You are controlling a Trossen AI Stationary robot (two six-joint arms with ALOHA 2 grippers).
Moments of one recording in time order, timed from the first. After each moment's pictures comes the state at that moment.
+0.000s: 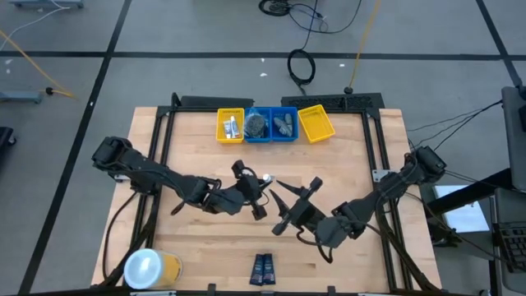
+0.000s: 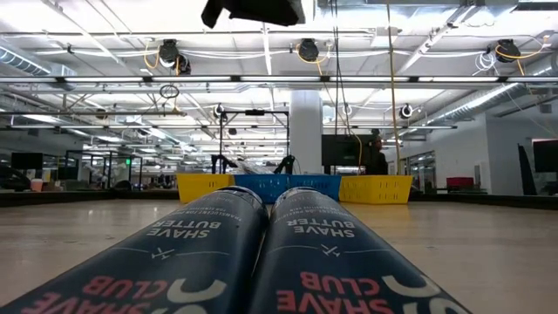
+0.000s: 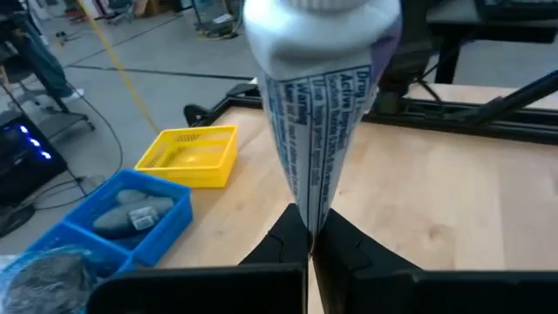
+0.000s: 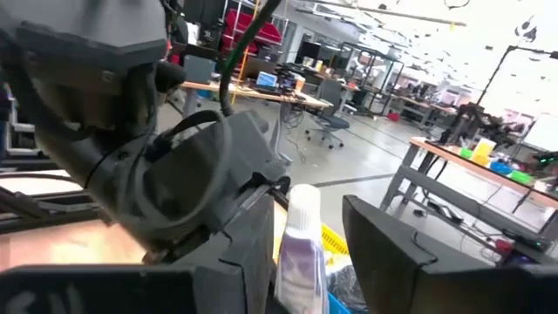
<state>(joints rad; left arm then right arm) -0.35 1.62 1.17 0.02 -0.77 -0.19 0.58 1.67 1.34 0.27 1.30 -0.19</state>
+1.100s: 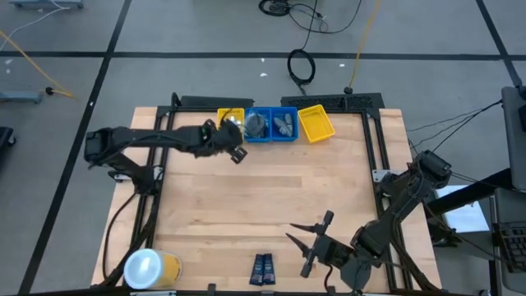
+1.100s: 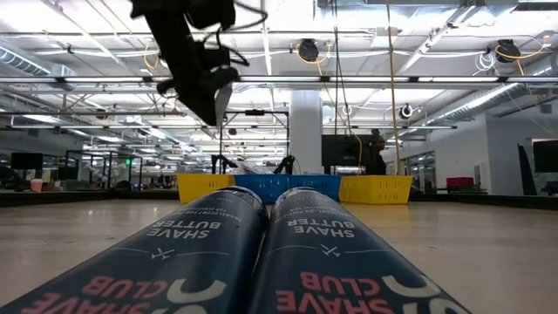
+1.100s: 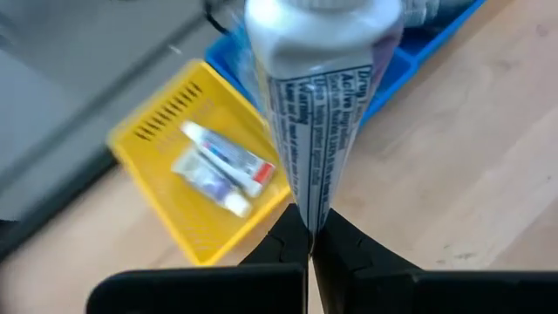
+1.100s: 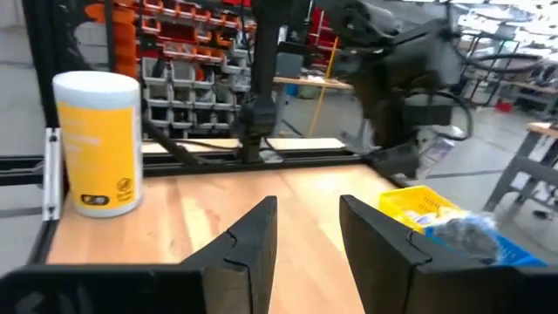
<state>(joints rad) 0.19 1.48 1.10 -0.65 -0.51 -0.45 0.84 1.67 1.19 0.18 1.27 0.17</state>
